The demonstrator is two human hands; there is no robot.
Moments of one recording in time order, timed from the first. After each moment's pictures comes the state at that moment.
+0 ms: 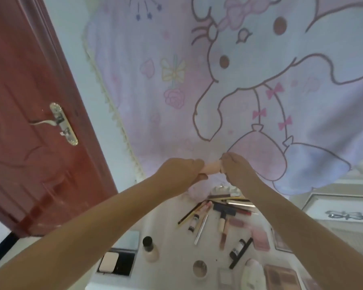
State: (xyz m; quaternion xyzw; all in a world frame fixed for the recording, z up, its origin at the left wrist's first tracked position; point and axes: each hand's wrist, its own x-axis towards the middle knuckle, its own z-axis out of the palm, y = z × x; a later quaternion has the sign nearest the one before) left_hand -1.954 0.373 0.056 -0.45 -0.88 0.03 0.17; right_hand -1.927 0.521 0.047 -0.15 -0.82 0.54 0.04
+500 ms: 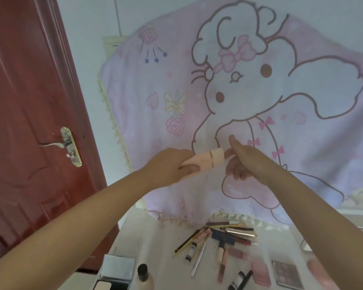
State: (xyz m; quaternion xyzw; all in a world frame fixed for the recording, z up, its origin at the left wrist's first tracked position) left_hand -1.964 0.361 0.122 -0.39 -0.90 -0.16 0.10; right_hand -1.922 0.556 0.129 -0.06 -0.83 0.55 0.01
